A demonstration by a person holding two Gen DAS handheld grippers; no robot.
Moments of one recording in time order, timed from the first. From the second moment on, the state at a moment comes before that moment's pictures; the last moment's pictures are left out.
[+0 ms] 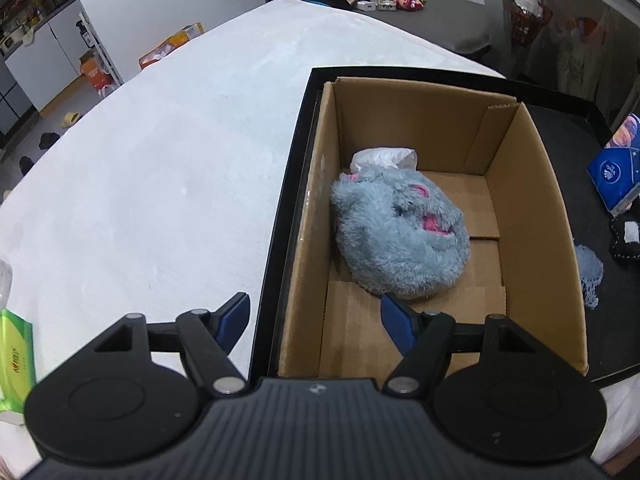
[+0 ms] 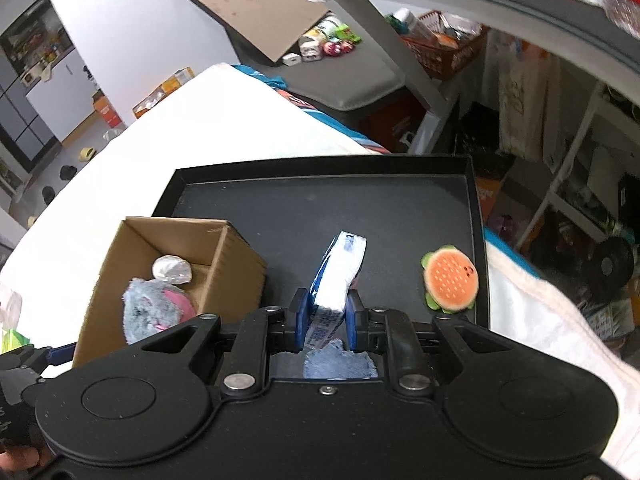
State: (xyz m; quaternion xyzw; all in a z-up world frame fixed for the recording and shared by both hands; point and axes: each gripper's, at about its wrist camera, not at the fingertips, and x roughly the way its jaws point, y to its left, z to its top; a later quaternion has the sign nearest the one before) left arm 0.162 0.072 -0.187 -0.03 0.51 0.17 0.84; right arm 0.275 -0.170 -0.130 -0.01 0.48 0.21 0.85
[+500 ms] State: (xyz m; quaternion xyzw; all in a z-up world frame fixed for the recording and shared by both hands) left arm 0.157 0.084 -0.190 -0.06 0.51 0.15 0.85; right arm 0.259 -0.117 -0.094 -0.07 0.45 0.23 0.86
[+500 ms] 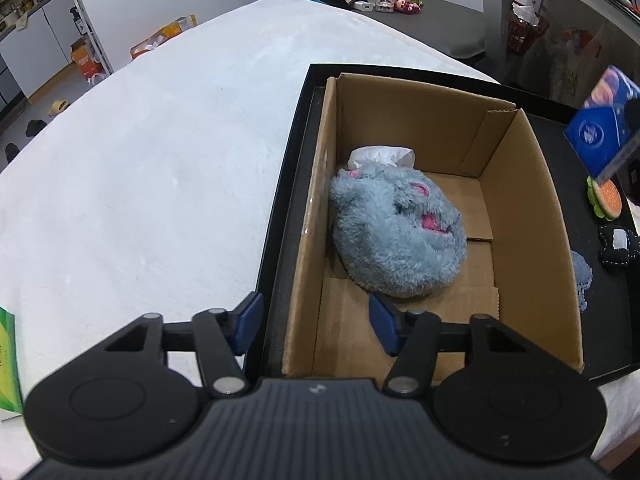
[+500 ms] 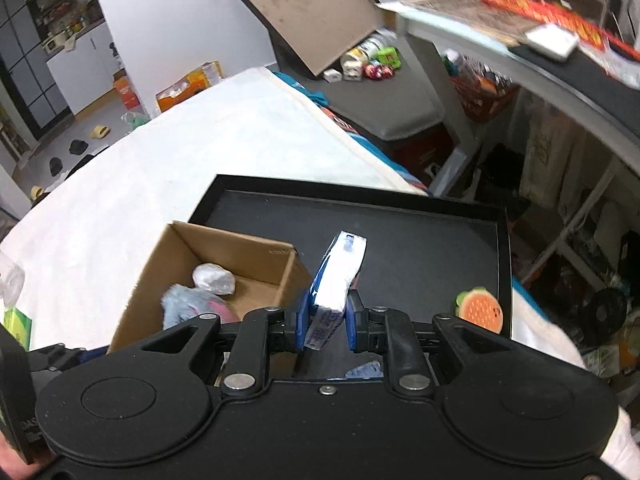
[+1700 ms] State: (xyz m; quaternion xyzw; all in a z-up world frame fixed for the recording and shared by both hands) left arm 0.155 0.108 -0.204 -0.12 0.52 0.12 0.84; right arm 0.239 -0.016 -0.100 -0.19 0.44 0.27 0.83
